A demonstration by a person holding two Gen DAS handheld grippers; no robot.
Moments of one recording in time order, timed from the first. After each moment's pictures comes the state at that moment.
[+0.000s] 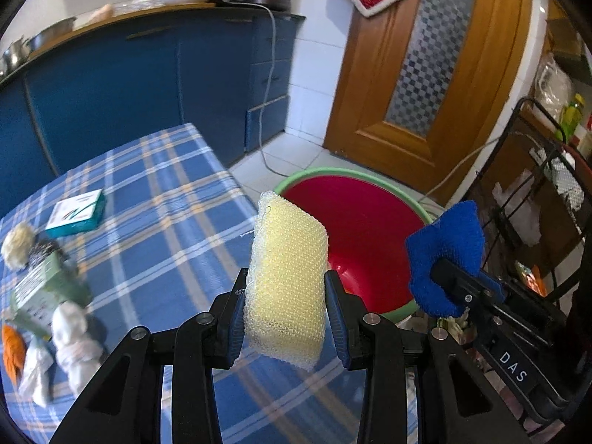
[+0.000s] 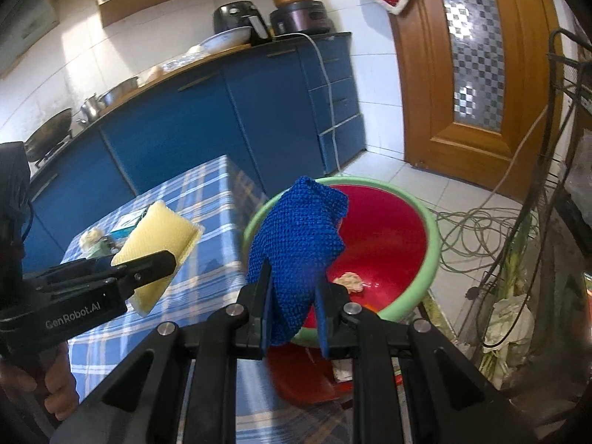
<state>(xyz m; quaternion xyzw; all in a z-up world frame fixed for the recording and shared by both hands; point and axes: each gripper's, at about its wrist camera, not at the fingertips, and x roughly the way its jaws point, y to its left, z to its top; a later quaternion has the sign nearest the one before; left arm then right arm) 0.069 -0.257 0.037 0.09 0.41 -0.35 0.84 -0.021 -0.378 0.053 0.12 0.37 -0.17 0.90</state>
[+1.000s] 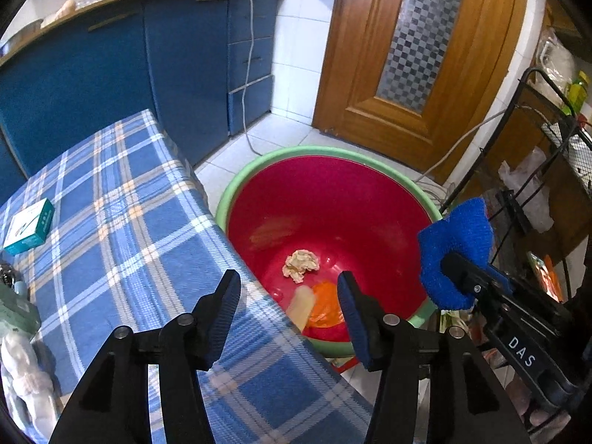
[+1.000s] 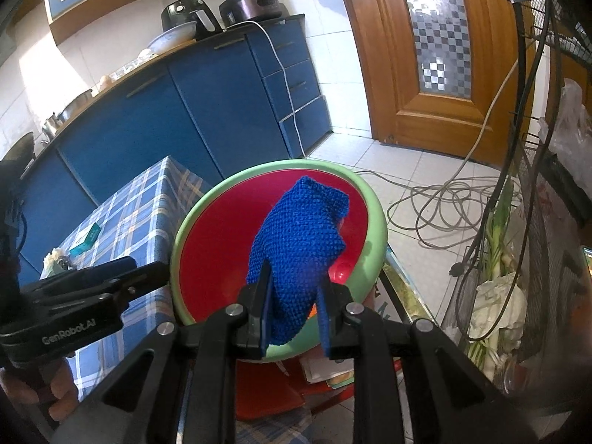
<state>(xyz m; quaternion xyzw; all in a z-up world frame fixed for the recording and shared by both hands) 0.081 -0.313 0.004 0.12 0.43 -0.36 0.82 -0.026 -0.444 0.023 0.16 0.39 -0.22 0.88</state>
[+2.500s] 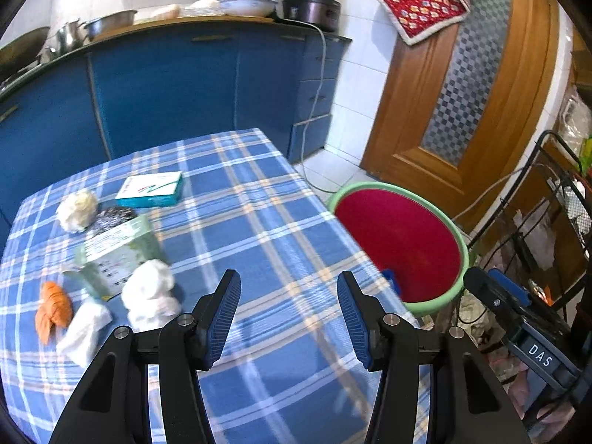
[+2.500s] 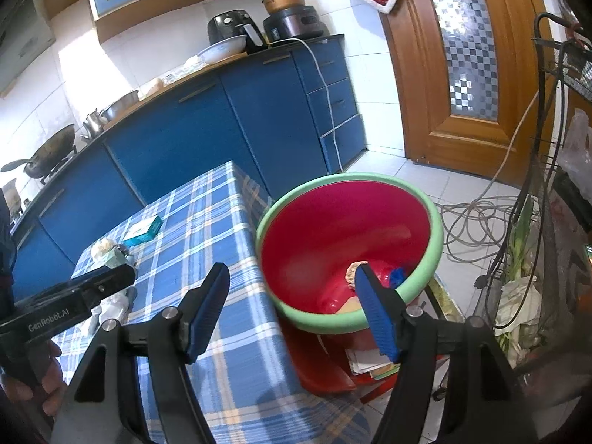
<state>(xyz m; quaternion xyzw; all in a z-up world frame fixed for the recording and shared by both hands) 0.060 -0.171 0.054 0.05 0.39 -0.28 0.88 -0.036 -0.362 0.058 0.15 0.36 -0.17 0.91</state>
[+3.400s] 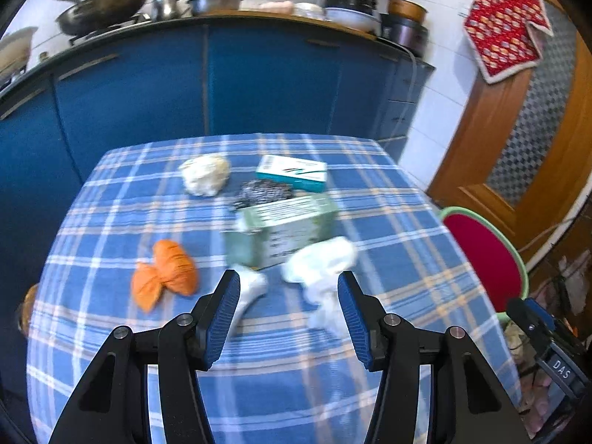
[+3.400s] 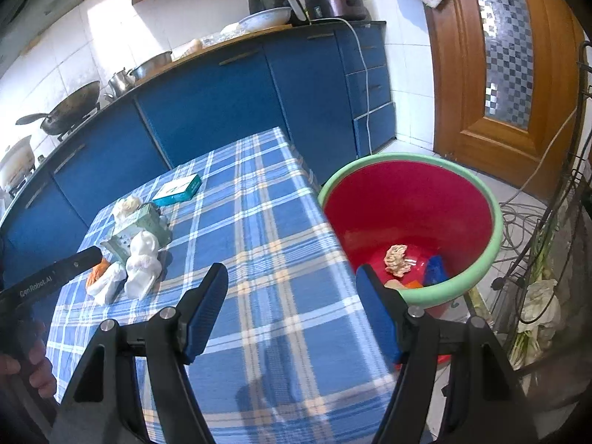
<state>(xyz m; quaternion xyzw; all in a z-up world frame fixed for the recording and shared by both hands) 0.086 -0.048 0.043 0.00 0.39 -0.15 0.91 -0.008 -0.296 0.039 0.12 0.40 -0.12 0.90</state>
